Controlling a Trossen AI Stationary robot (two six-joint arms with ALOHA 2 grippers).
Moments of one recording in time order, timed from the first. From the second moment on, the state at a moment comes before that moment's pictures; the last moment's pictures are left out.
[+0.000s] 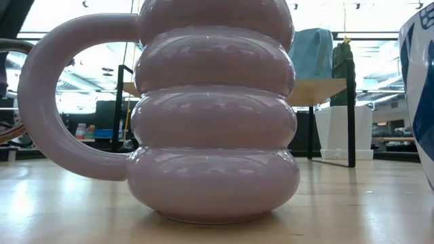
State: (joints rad) left arm 0.07 1.88 2.00 -1.47 -0.11 -0.21; right arm 0.41 1.19 1.19 -0.41 0.69 -0.03
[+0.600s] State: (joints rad) left arm 0.10 2.02 2.12 -1.38 -0.15 -0.06; right arm 0.52 1.13 1.19 -0.46 0.75 -0.02
